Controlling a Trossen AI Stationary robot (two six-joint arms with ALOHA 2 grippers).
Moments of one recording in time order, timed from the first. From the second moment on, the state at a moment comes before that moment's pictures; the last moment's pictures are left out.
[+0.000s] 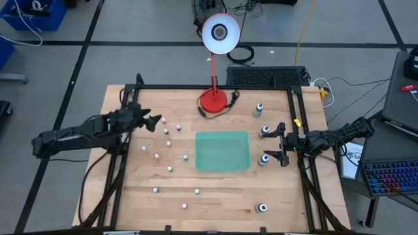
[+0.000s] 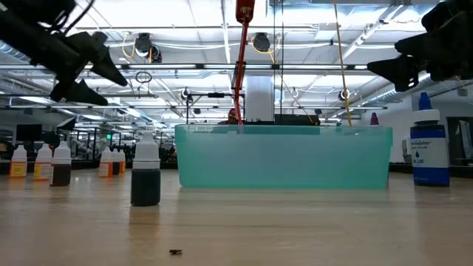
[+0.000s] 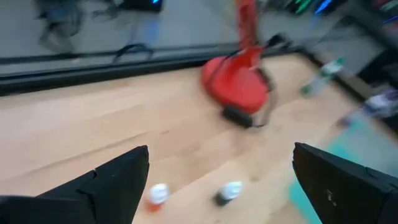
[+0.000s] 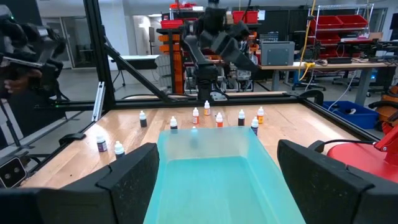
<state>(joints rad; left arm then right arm) 0.28 0.45 0.39 -0.46 -0.40 -0.63 0.32 0.07 0.02 0.07 0.34 0.04</state>
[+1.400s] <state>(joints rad) 0.62 1.58 0.86 -0.80 -0.10 -0.24 0.32 0.07 0.02 0.07 0.34 0.04</state>
